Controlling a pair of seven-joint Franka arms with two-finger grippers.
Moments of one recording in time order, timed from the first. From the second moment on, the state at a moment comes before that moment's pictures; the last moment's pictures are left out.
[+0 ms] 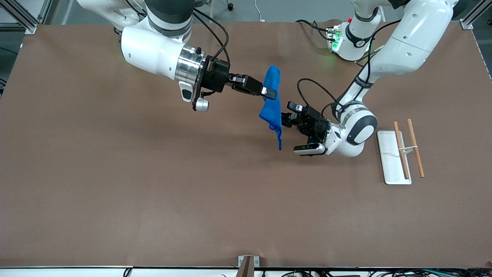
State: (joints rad) left arm -0.01 0.68 -0.32 -1.82 -1.82 1.30 0.81; right arm 0.12 0.27 0.71 -1.66 1.32 2.68 0.38
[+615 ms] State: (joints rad) left arm -0.01 0.79 -0.34 -1.70 -1.83 1.29 0.83; right arm 0.12 0.25 0.71 -1.64 1.32 2.68 0.50
